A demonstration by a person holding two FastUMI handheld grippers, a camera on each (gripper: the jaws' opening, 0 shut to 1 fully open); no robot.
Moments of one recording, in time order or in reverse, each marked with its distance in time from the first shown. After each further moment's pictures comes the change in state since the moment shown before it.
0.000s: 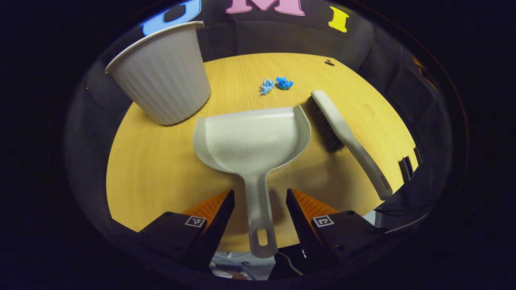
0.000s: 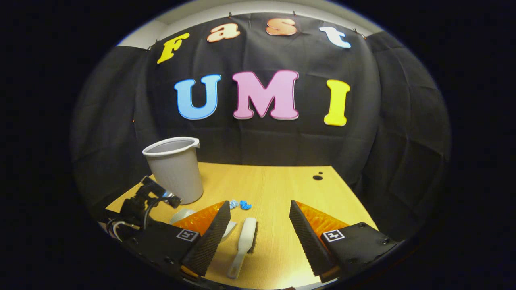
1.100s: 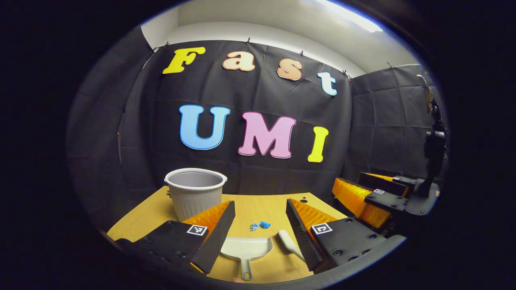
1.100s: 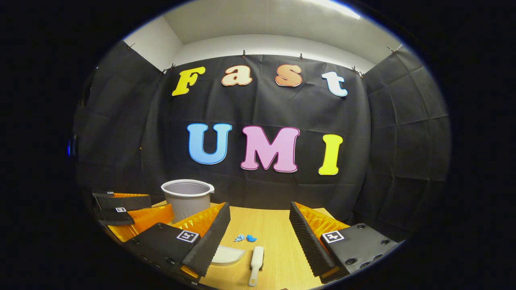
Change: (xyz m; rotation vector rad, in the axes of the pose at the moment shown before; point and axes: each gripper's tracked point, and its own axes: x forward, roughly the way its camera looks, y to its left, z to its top) left arm -0.281 0.003 0.074 -0.085 -1.105 -0.043; right arm -0.103 0.057 0.101 -0.088 -0.397 -0.055
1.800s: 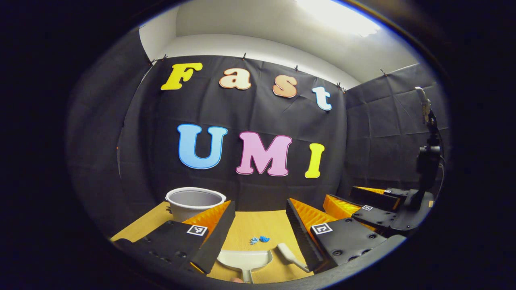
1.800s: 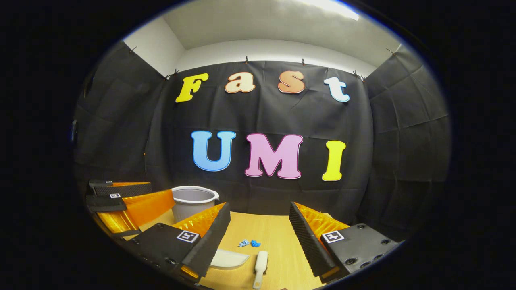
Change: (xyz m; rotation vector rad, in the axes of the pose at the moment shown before) left arm -0.019 -0.005 0.050 0.018 -0.154 -0.022; right arm -0.004 0.015 0.015 -0.009 -0.051 0.031
